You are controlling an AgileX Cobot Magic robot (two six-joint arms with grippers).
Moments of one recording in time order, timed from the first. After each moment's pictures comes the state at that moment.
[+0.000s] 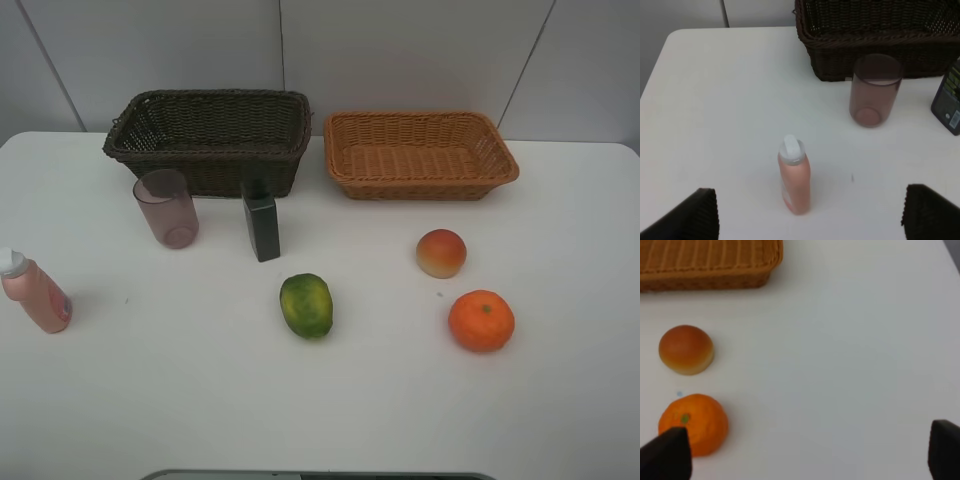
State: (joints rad) left arm -0.10 -0.01 -0.51 0.08 1.07 -0.07; right arm -0.08 0.38 -0.60 -0.05 1.05 0.01
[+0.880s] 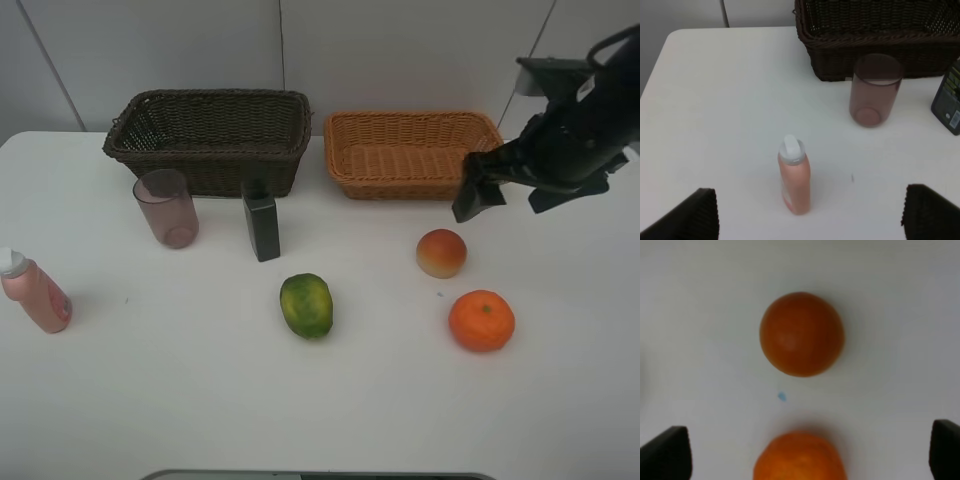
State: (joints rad) left arm -0.10 -0.01 -0.51 0.08 1.07 -0.07; right arm 0.26 1.51 -0.98 0.06 0.82 0.02
